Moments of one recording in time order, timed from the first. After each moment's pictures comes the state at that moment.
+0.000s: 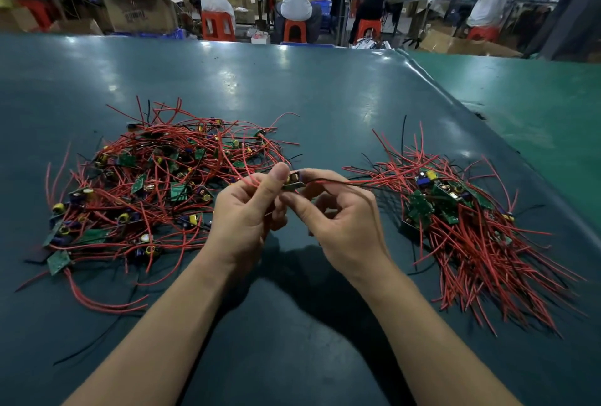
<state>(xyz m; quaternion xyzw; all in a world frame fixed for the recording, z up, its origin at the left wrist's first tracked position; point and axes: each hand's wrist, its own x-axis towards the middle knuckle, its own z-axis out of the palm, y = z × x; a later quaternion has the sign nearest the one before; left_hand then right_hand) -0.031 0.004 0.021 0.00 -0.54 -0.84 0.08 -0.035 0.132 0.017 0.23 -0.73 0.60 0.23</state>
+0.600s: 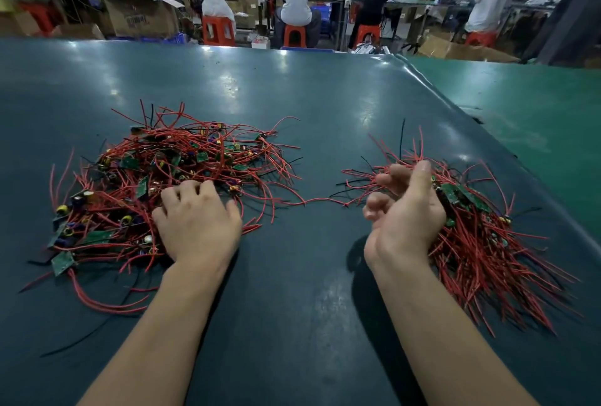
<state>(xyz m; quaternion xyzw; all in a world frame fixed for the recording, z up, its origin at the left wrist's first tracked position) -0.040 -0.042 0.003 0.23 -0.95 -0.10 0.20 -0.049 0.155 0.035 -0.16 -0.41 0.86 0.25</state>
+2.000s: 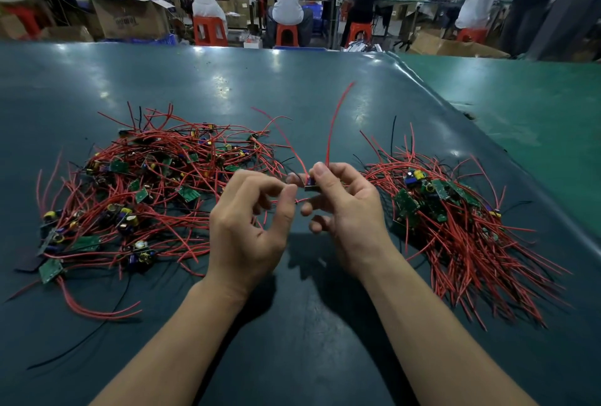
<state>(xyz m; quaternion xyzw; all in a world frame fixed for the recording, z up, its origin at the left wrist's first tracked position) -0.021 0.007 0.010 -0.16 -0.78 -0.42 0.44 -0.040 0.138 0.032 0.07 -0.56 0.83 -0.01</state>
